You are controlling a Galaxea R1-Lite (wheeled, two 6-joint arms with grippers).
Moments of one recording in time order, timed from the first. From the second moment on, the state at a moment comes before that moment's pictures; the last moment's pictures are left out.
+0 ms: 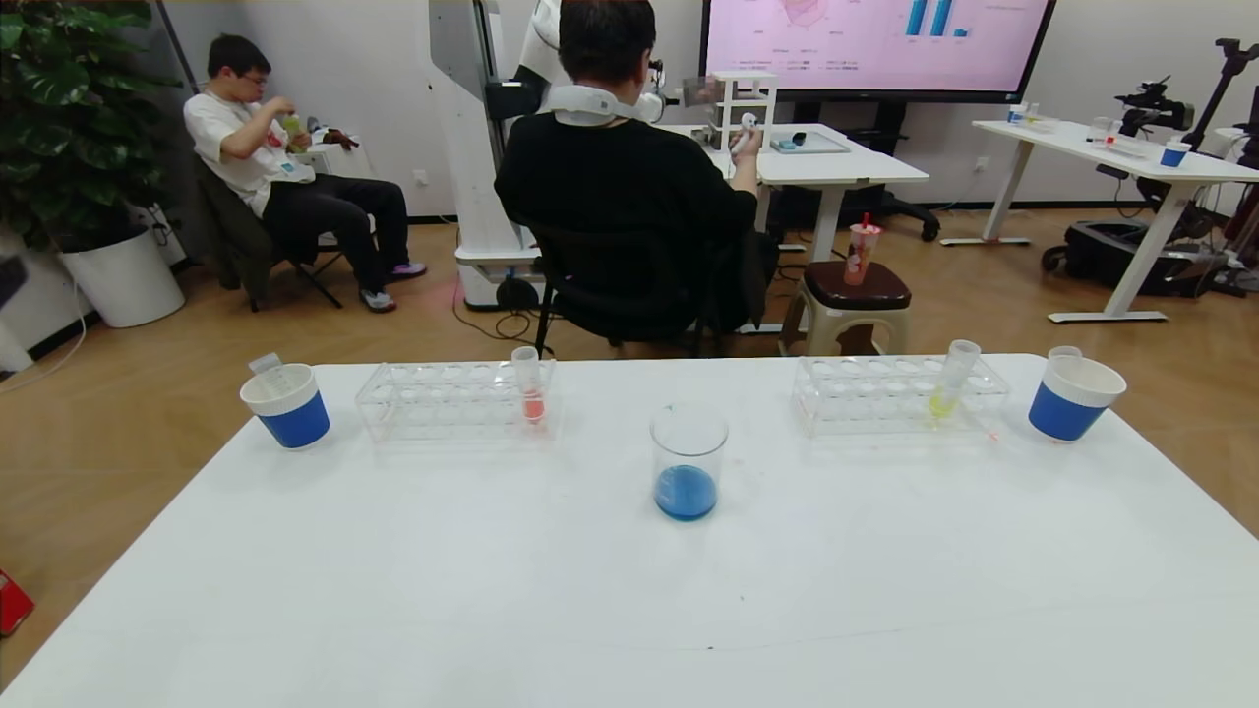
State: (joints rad) left arm -0.09 0.84 -0.79 -0.15 0.31 0.17; right arm 0.00 0.00 0.00 0.01 0.04 -0.06
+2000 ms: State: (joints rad) left arm 0.00 0.00 0.00 0.00 0.00 0.03; right arm 0.00 0.00 0.00 0.01 0.04 -0.06
